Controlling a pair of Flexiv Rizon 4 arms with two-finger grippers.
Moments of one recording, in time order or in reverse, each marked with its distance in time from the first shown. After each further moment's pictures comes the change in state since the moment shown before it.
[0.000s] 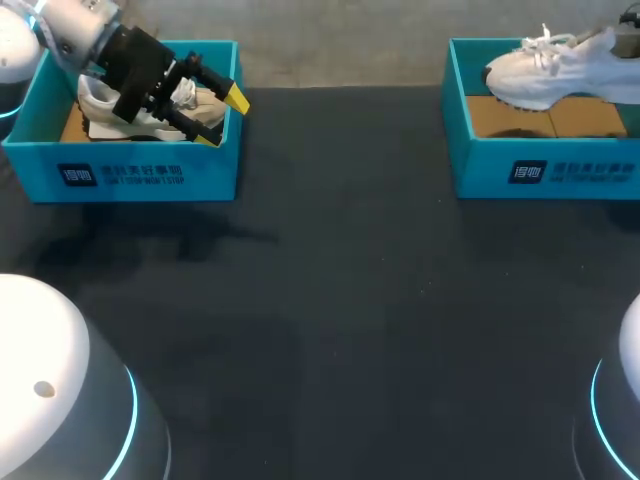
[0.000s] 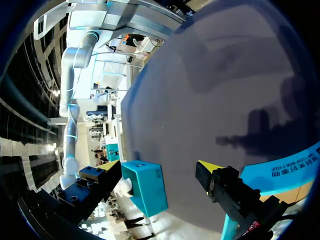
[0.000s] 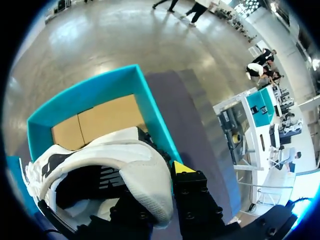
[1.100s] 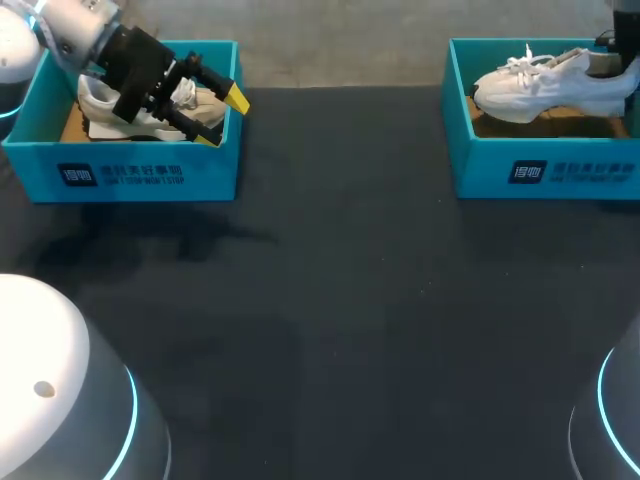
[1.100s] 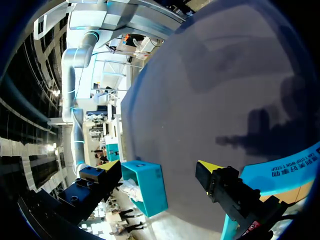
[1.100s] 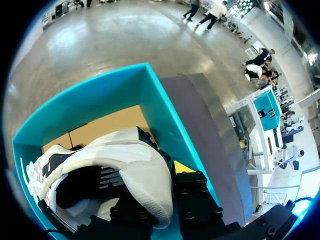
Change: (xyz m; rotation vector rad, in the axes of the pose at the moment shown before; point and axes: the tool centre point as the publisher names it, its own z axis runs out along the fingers) left arm 0.000 0.000 0.000 0.000 0.000 0.000; right arm 0.046 0.037 0.073 -0.047 0.004 0.043
